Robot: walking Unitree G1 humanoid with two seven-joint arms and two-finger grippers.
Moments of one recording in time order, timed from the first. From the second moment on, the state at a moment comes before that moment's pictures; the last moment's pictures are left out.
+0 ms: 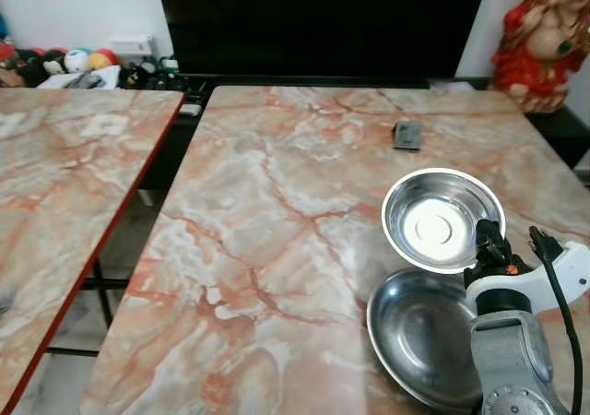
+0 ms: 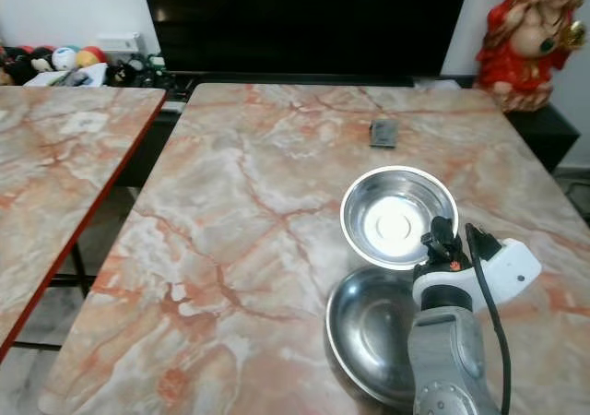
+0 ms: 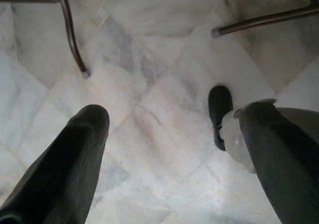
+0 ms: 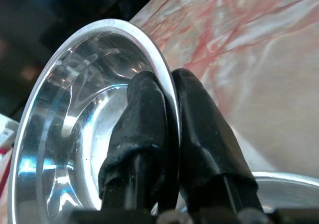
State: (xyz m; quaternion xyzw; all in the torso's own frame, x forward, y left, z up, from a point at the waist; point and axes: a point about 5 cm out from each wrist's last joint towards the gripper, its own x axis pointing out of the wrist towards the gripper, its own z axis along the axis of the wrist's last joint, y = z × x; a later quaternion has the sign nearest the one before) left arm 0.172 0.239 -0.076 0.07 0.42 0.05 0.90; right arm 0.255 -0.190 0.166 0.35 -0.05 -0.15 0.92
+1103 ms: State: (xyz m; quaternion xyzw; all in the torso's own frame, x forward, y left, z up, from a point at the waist) left arm 0.179 0.239 -0.072 0.07 0.41 0.05 0.91; right arm 0.257 -0.188 0.166 0.35 -0.05 -0.15 0.92
